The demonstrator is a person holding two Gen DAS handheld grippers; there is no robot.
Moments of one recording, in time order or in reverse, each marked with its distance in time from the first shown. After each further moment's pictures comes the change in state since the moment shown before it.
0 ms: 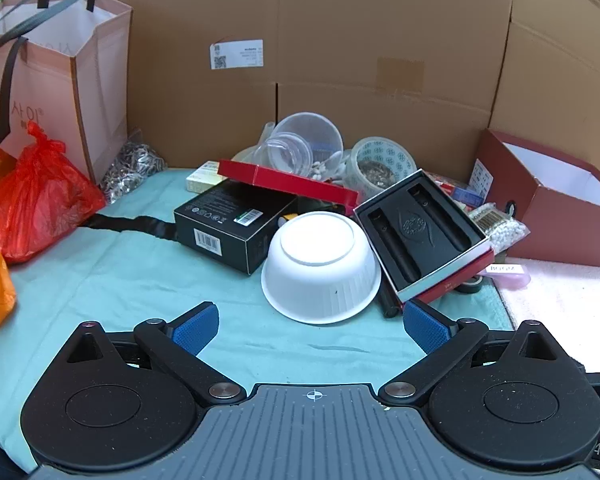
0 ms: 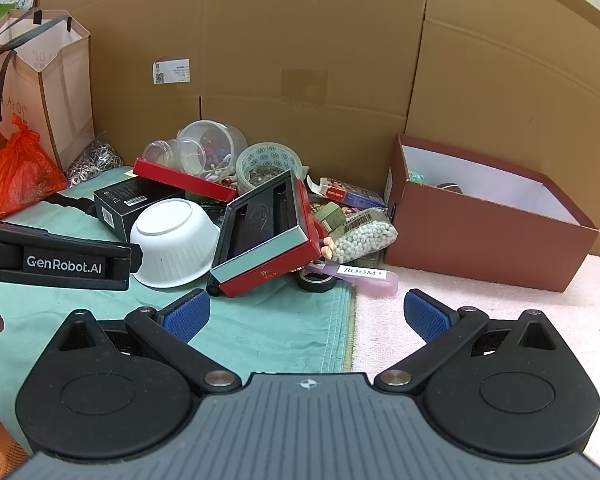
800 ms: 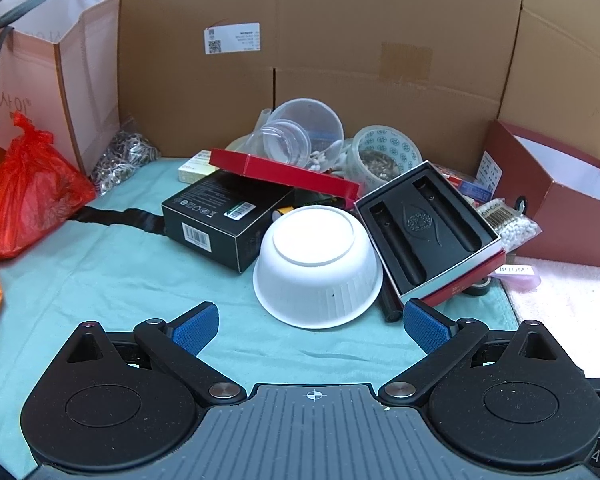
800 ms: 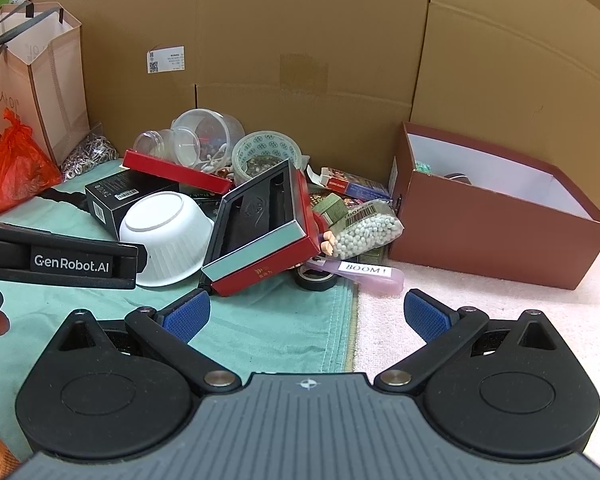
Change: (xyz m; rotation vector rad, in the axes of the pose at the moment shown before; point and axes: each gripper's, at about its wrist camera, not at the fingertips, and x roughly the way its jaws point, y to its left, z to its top) left arm 0.023 -0.004 0.006 -0.006 0.031 0.001; right arm 0.019 -0.005 0.005 0.006 0.034 0.014
